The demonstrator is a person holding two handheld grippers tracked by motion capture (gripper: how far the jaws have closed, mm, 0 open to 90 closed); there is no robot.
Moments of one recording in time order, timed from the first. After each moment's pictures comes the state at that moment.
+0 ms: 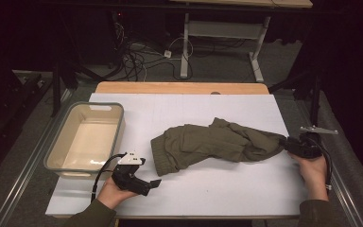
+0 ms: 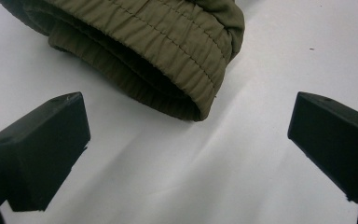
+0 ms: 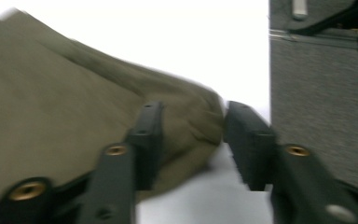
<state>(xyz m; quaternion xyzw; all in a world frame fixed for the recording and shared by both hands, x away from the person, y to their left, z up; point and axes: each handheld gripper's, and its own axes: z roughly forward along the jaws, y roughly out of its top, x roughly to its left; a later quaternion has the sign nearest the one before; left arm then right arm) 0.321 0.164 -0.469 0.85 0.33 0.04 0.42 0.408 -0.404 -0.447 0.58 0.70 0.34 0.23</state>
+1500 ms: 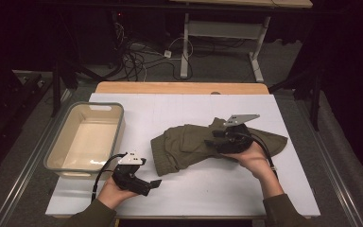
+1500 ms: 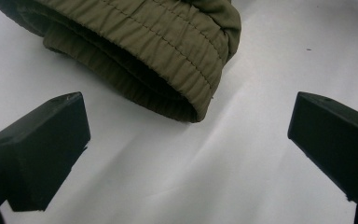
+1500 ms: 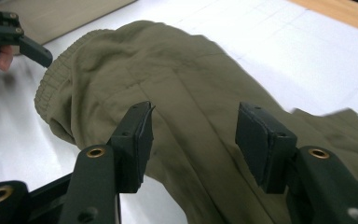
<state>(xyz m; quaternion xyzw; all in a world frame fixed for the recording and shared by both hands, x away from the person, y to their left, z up) 0.321 0.163 -0.469 0.85 0.32 0.04 0.42 0.404 -0.187 -0.398 0.30 0.85 0.41 0.11</state>
